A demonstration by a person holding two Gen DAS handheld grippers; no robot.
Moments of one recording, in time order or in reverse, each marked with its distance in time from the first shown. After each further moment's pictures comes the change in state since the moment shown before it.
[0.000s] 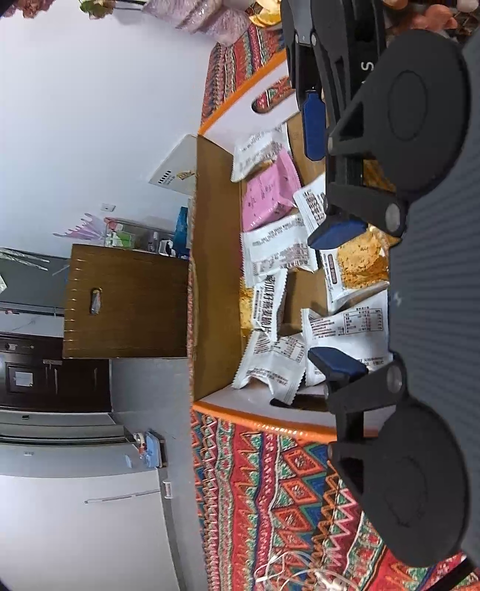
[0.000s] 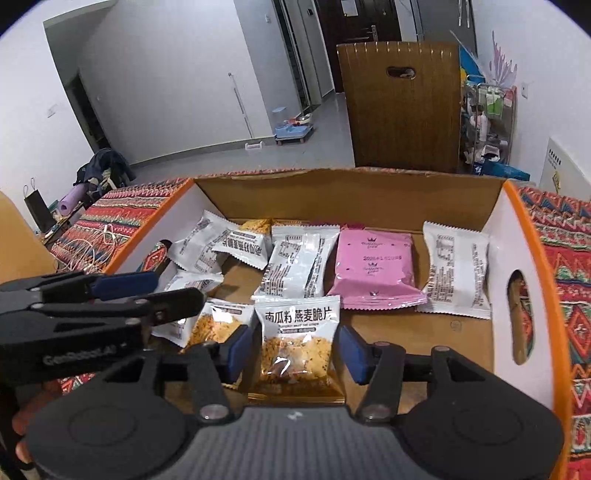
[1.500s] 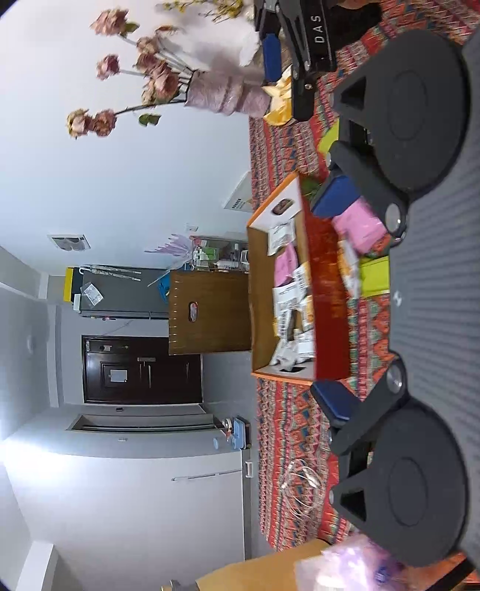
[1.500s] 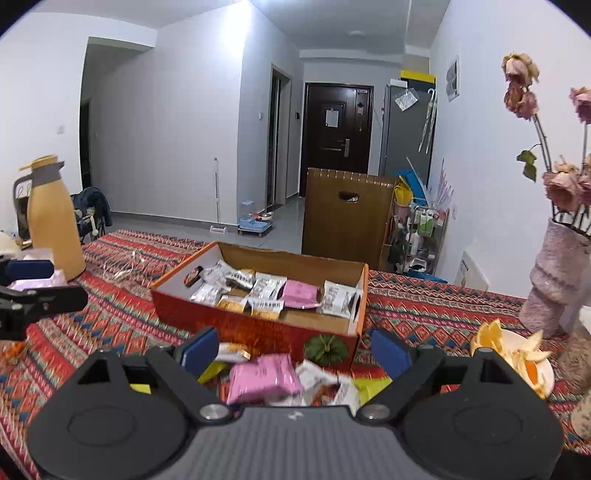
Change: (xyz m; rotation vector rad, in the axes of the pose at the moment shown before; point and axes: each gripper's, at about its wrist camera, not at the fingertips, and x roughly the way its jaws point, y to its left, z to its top) left arm -0.271 -0.067 -0.129 0.053 -0.316 0.032; right arm -0.277 0.049 -0.150 -0.186 -0.353 -0.222
